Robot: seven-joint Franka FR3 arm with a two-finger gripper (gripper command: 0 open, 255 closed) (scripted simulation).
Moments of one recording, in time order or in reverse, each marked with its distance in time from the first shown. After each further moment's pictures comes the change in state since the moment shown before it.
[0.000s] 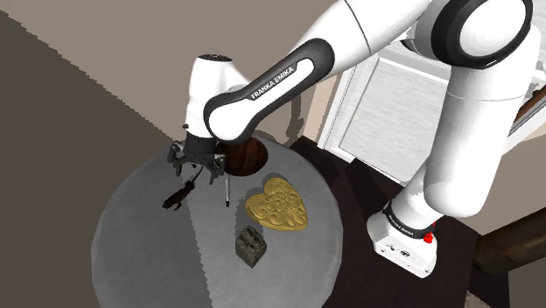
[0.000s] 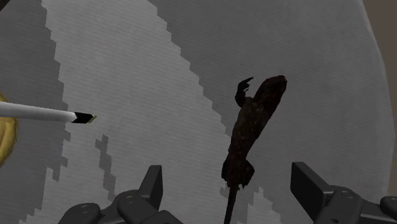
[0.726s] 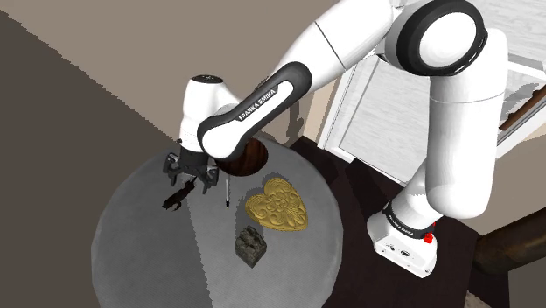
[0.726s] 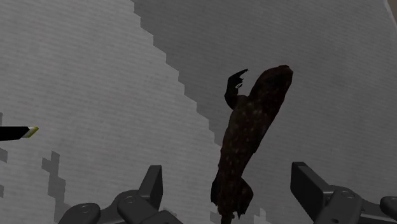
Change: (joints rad) arm 0.066 0.139 -0.053 0.067 -0.061 0.081 0.063
